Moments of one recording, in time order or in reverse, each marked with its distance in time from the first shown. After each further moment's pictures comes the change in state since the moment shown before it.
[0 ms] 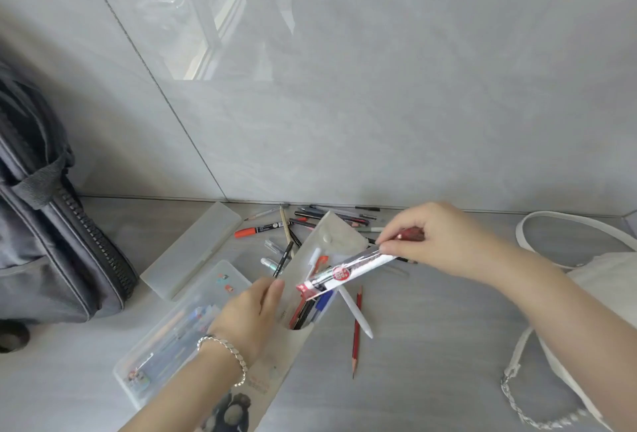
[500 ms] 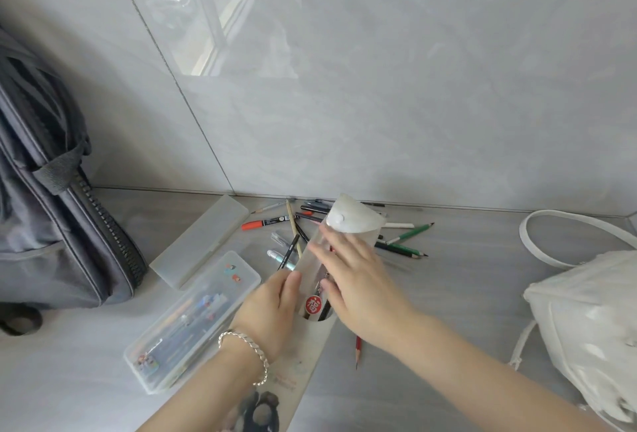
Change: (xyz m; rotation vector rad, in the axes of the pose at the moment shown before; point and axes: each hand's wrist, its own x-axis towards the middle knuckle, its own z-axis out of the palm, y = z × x) left_hand -0.016 0.016 0.006 -0.178 0.094 0.068; right_hand 0.003 -0.006 0.120 -0.370 0.216 -0.237
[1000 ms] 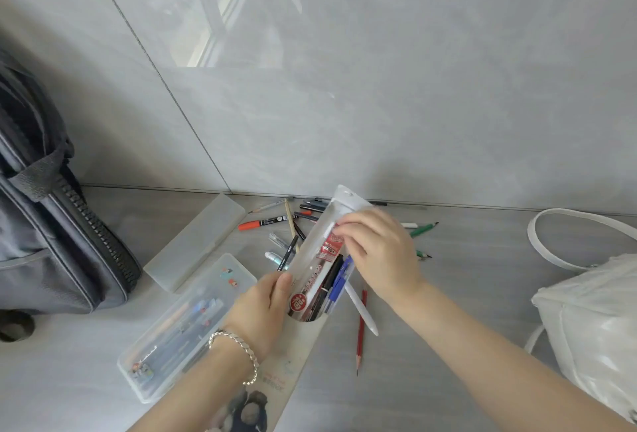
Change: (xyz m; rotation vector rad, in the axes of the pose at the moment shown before) left_hand 0.016 -0.010 -0.002 0.065 -0.056 -0.077; right_hand 0.039 0.050 0.006 0.035 0.501 -0.123
